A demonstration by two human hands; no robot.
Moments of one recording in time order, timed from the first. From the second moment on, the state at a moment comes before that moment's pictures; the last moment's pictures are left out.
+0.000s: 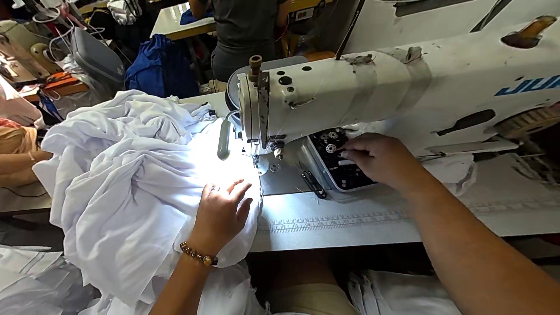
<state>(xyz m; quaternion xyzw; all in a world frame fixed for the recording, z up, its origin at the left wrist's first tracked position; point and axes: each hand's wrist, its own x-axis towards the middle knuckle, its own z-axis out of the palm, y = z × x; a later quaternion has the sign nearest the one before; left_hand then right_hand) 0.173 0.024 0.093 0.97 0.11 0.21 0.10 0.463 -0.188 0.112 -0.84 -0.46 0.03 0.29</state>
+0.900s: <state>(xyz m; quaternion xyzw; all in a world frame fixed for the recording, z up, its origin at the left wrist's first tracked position) 0.210 -0.052 0.106 0.79 0.18 0.22 0.54 0.446 -0.189 0.109 -0.88 -0.37 0.01 0.31</state>
